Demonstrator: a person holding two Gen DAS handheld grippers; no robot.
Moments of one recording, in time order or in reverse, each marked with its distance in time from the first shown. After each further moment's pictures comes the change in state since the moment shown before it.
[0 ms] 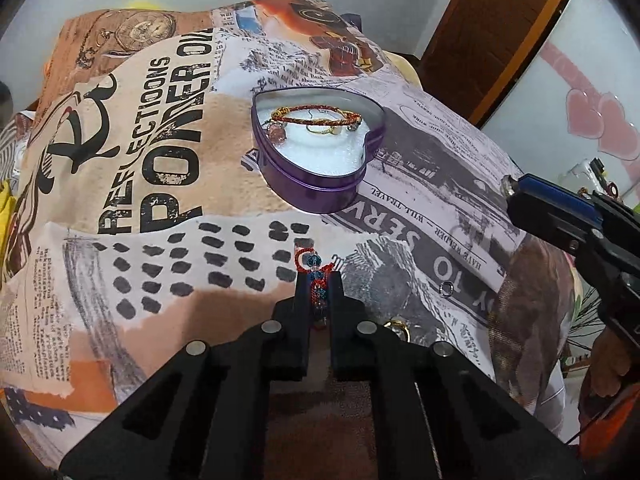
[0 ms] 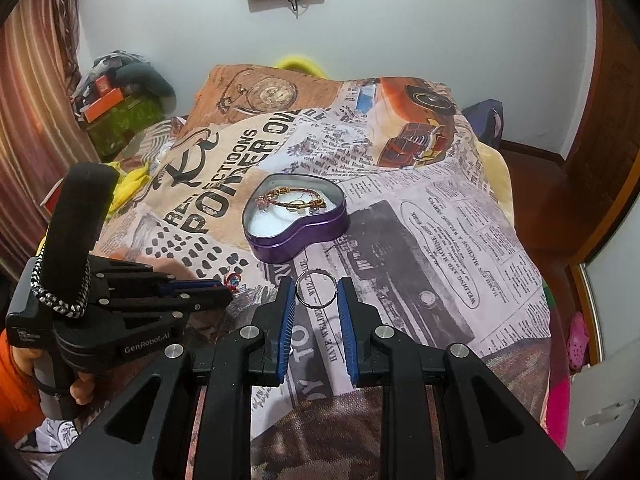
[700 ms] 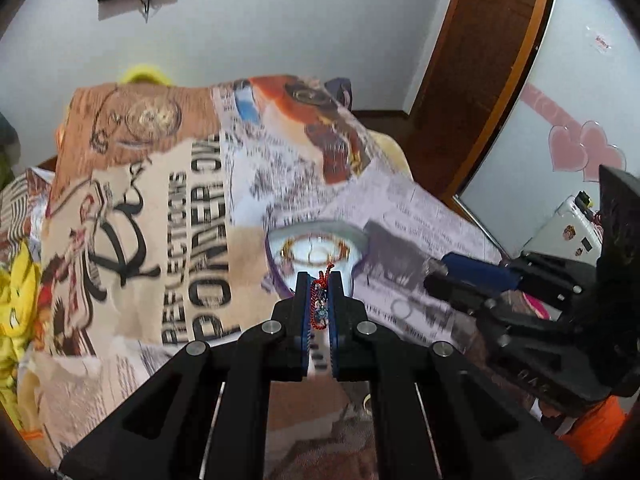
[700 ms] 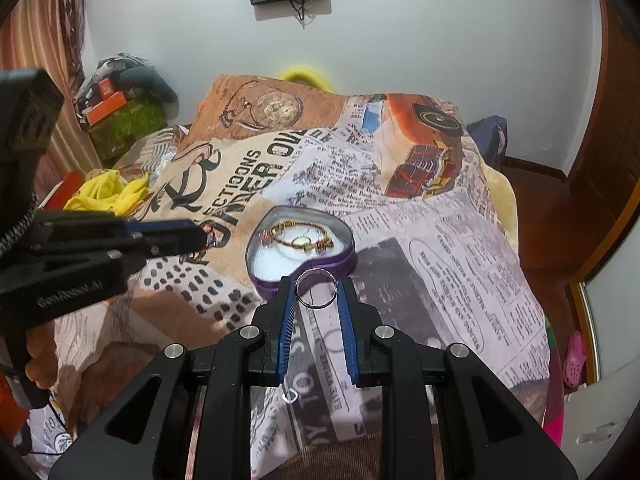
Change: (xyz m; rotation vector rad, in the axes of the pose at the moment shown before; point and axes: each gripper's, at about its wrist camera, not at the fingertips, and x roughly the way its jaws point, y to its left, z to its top) left arm -0.070 -0.003 0.055 0.058 -0.232 0.007; right arm 0.012 0.006 0.028 -0.029 -0.037 -0.007
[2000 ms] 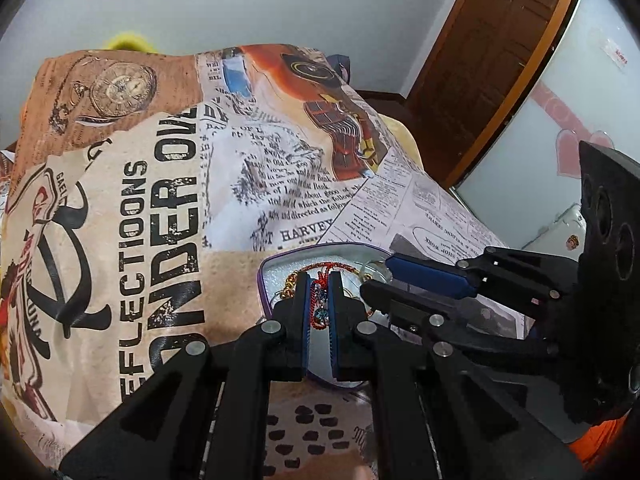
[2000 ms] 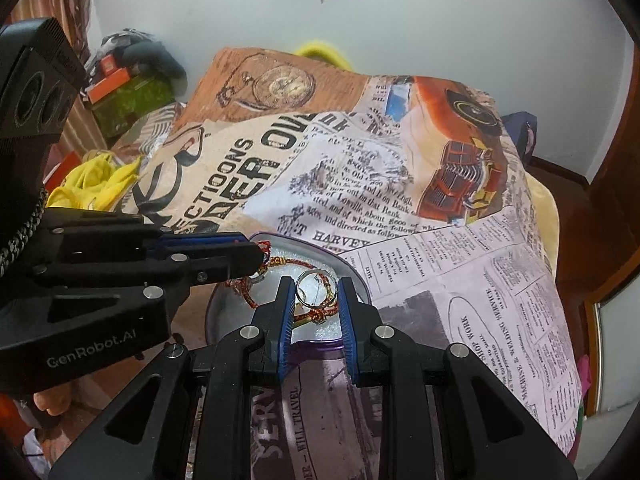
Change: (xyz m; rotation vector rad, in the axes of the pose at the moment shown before) left arm 0.090 0.026 0.025 -0.051 0.102 -0.073; right arm 0.077 -0.004 0.034 -0.057 0.089 0.059
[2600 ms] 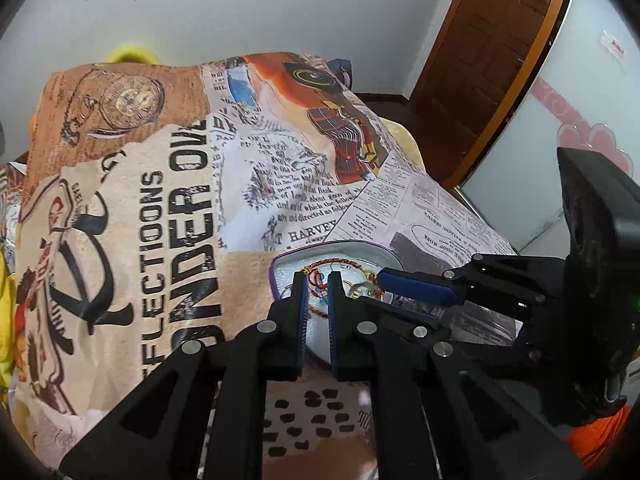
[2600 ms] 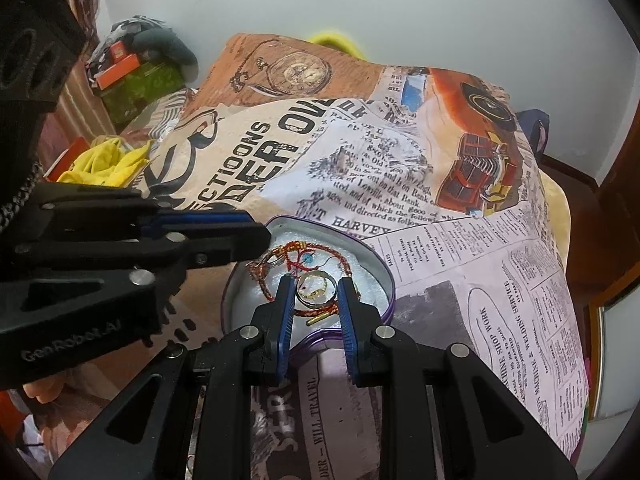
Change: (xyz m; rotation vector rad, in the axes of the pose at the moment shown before) left arm -0.023 -0.003 -0.002 0.029 -0.024 0.044; right arm 0.004 0.008 -0.002 -0.031 0.041 0.028
